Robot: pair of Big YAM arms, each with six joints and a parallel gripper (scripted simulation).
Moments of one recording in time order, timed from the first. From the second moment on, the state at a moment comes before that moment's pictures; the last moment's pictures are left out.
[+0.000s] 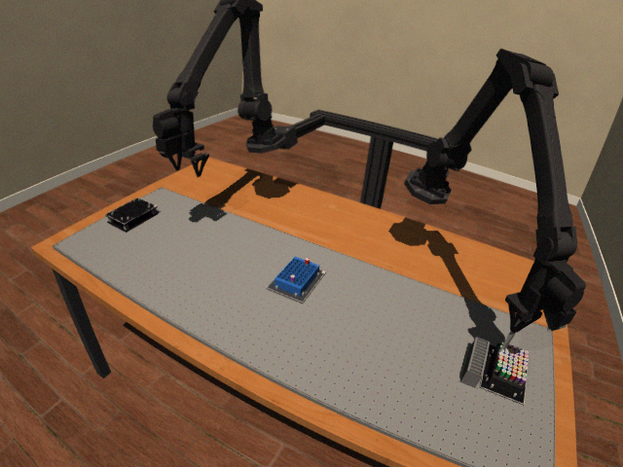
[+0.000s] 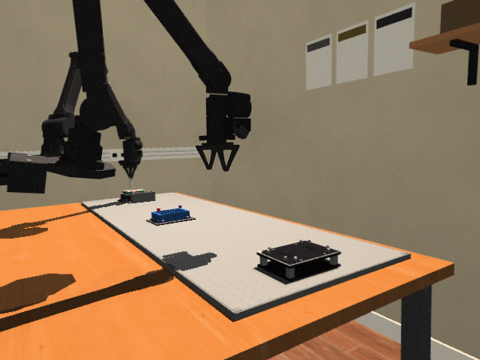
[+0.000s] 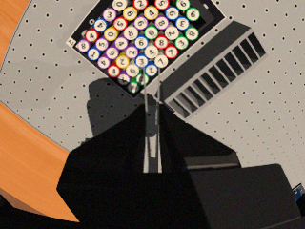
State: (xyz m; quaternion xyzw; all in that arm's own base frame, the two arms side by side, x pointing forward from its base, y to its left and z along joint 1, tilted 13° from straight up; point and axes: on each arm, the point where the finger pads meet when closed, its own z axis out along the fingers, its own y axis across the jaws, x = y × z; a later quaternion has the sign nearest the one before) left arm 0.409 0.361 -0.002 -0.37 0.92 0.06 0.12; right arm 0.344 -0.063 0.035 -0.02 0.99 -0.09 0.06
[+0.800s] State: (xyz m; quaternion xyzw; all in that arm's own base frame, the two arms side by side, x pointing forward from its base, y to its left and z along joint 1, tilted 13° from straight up) left arm 0.409 0.361 -0.002 -0.37 0.92 0.06 0.12; right arm 0.344 -0.063 0.035 -0.02 0.99 -0.09 0.06
